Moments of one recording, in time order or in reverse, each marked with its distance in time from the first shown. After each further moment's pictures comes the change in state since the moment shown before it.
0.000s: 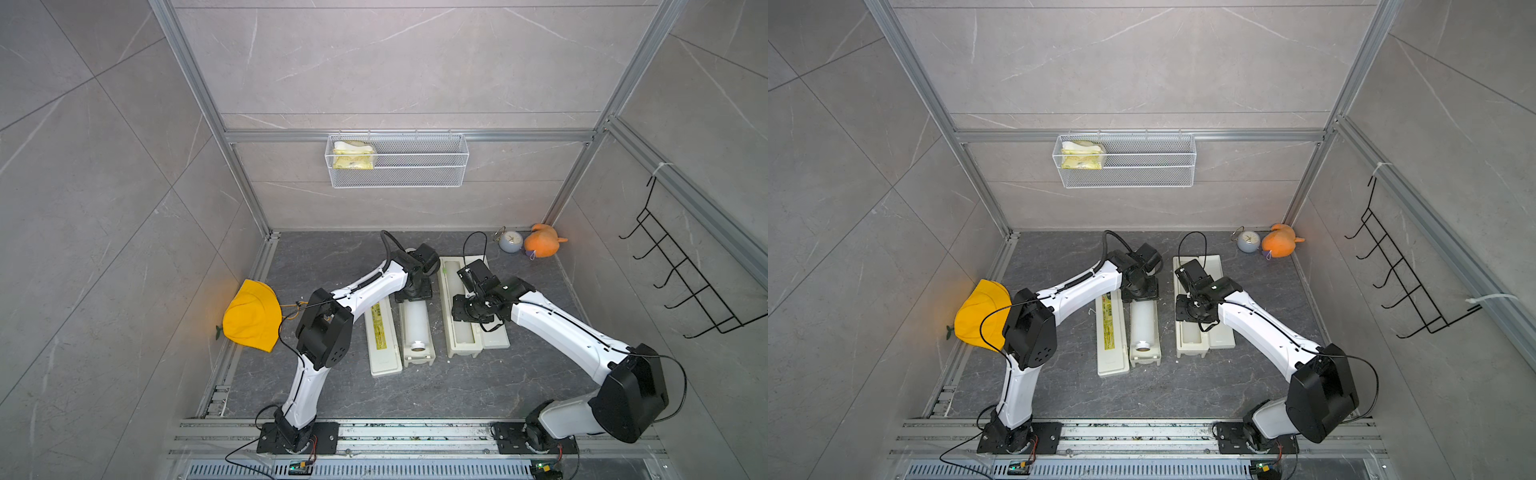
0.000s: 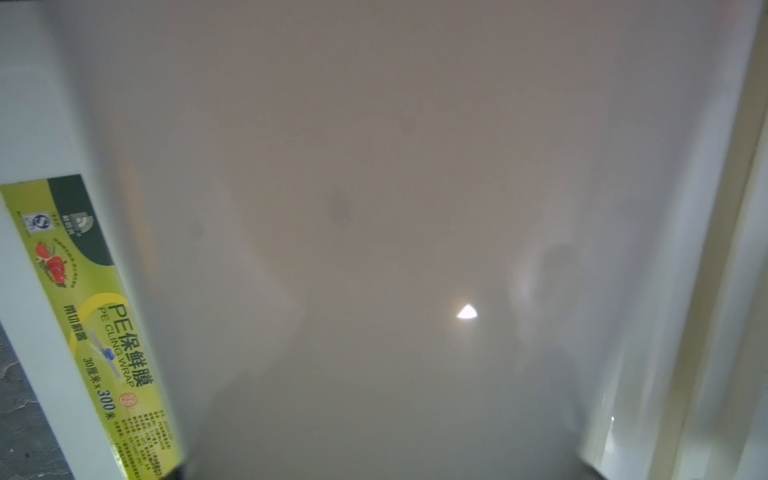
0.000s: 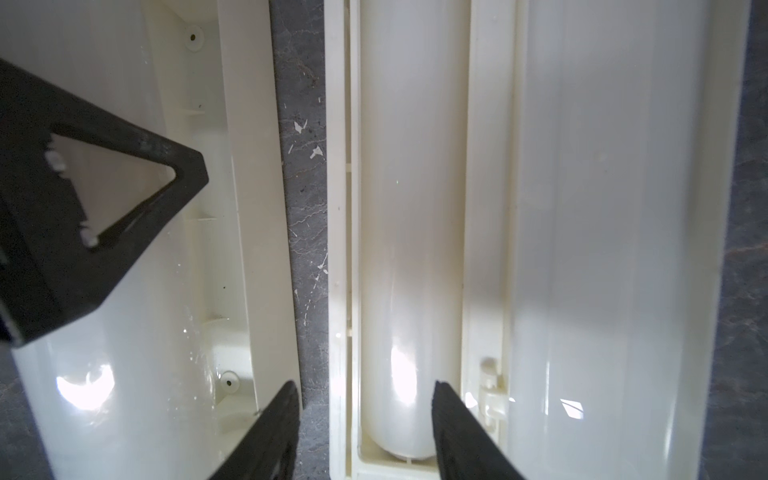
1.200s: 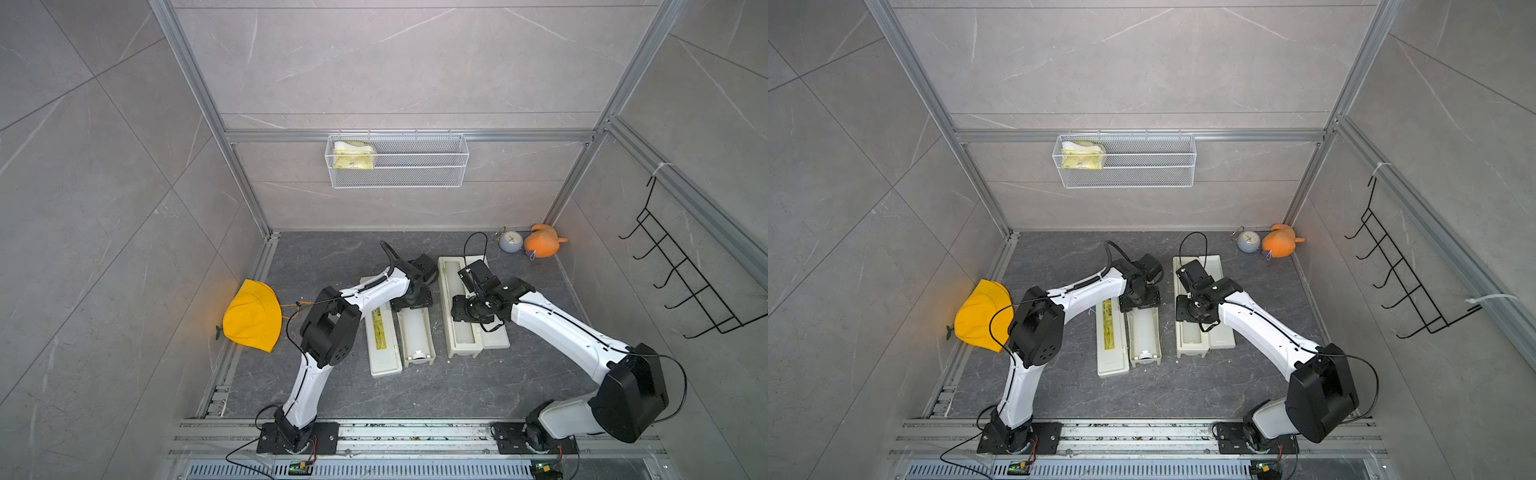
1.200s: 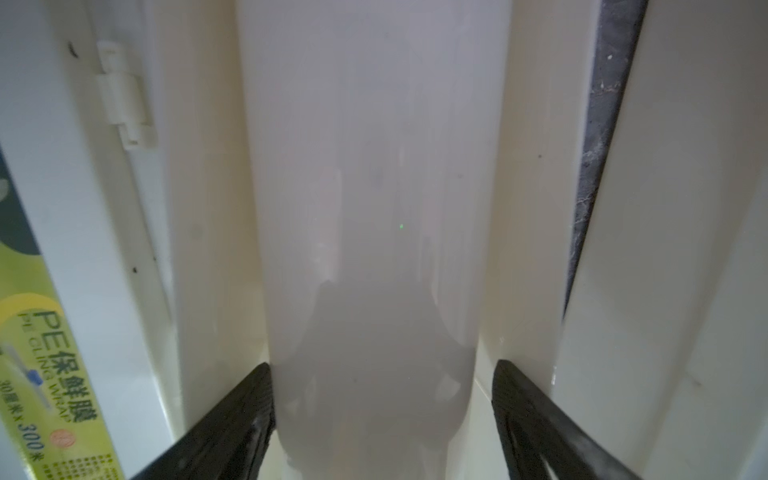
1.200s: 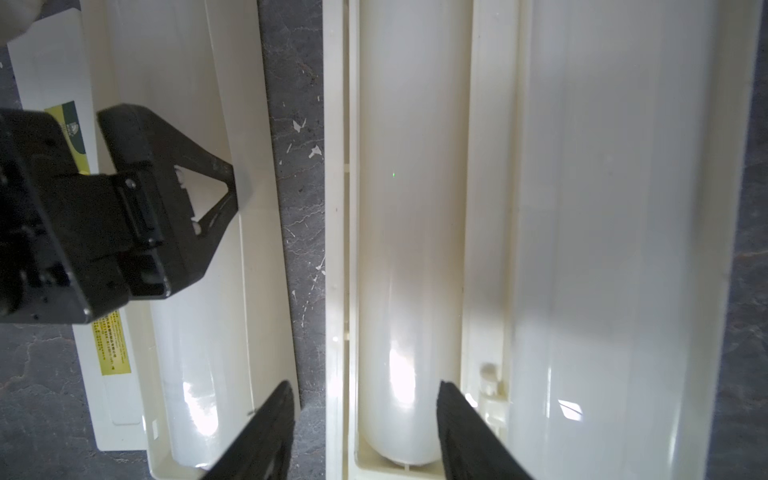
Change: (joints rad) left arm -0.008 0.031 -0.090 0.068 0.003 -0.064; right arm -0.008 0.001 -0.008 0.014 -0.010 -0.016
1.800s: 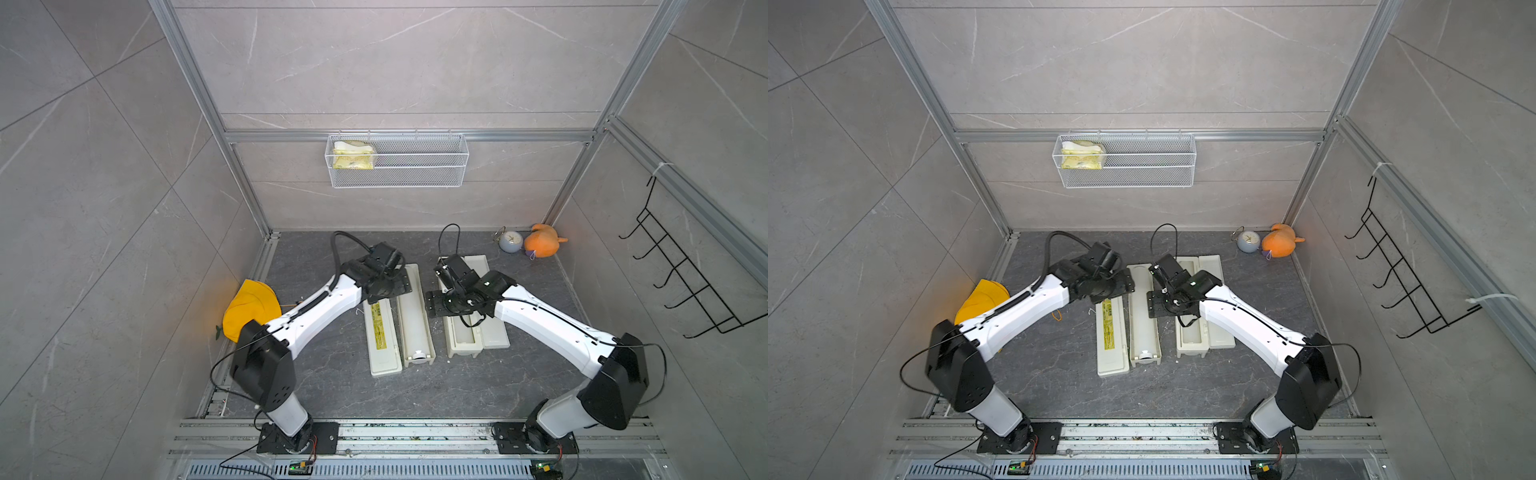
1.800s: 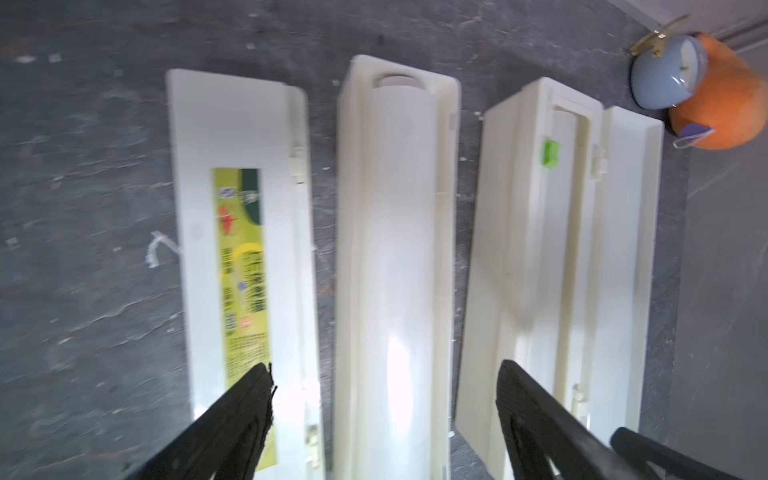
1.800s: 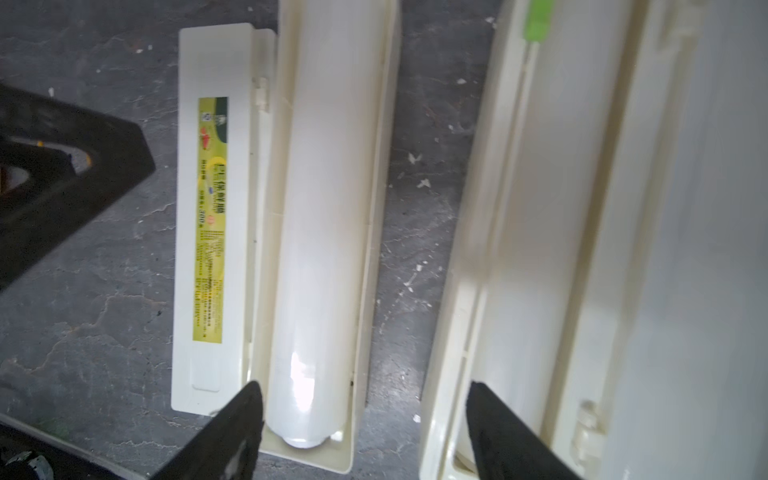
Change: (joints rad) left arm 0.160 -0.580 -0.440 0.162 0.027 0.024; right arm 0.208 0.131 0.238 -0.027 0.045 -0.024
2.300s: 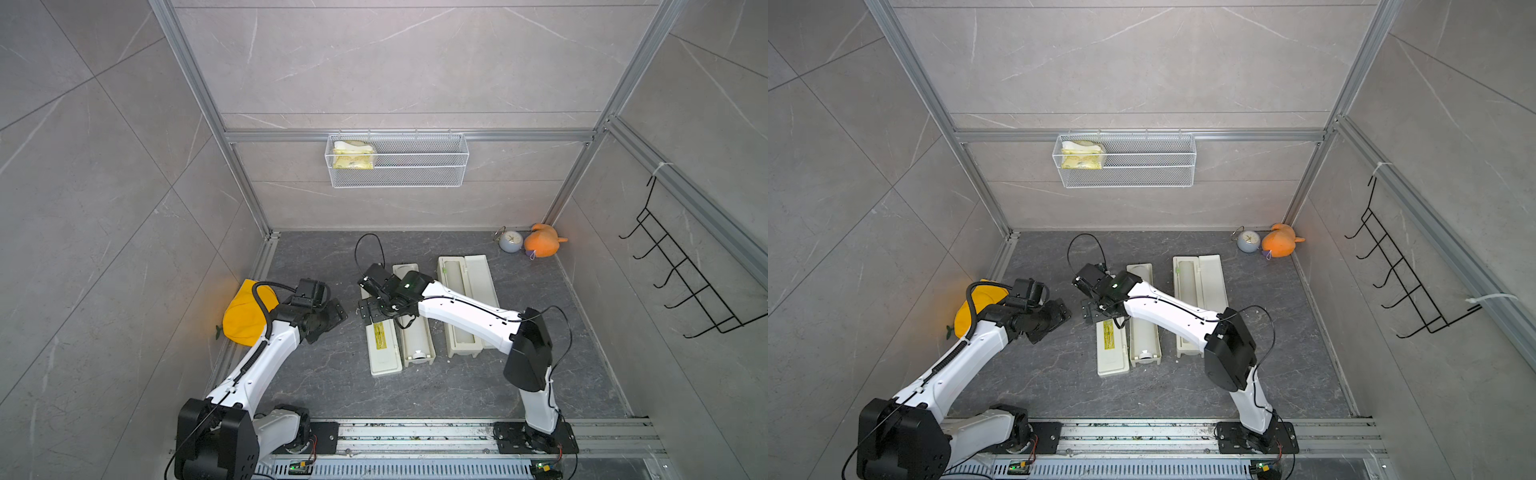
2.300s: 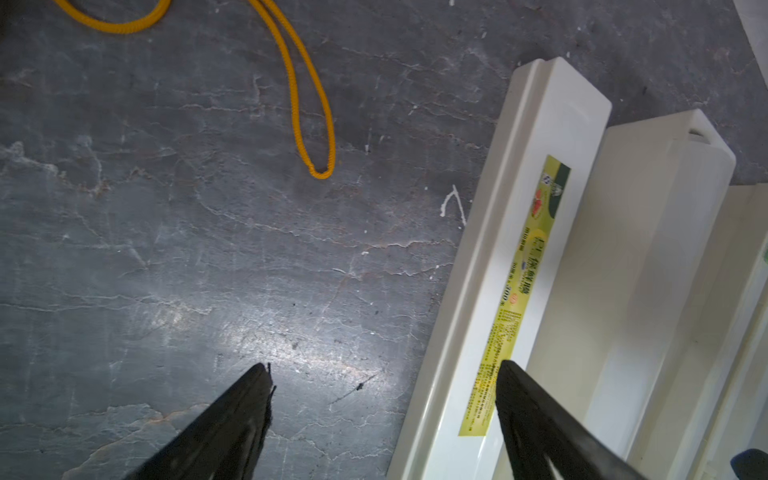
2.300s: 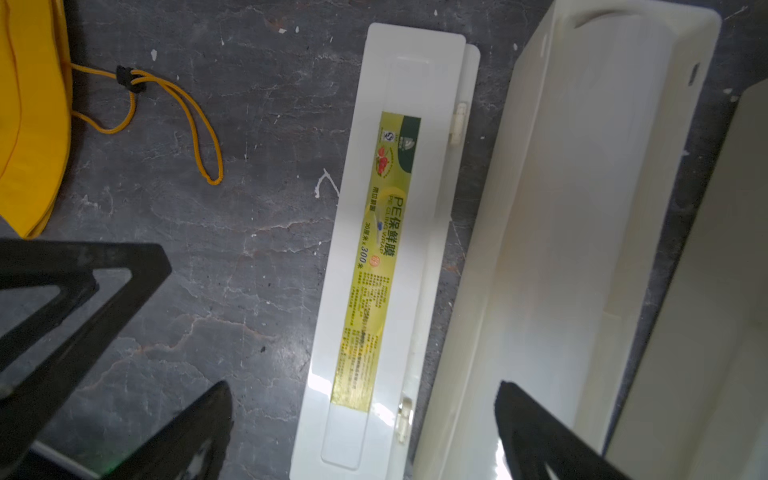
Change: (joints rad) left arm 0.425 -0.397 -0.529 0.042 0.145 0.064; right arm 0.255 0.509 0.561 -0.106 0.125 0.106
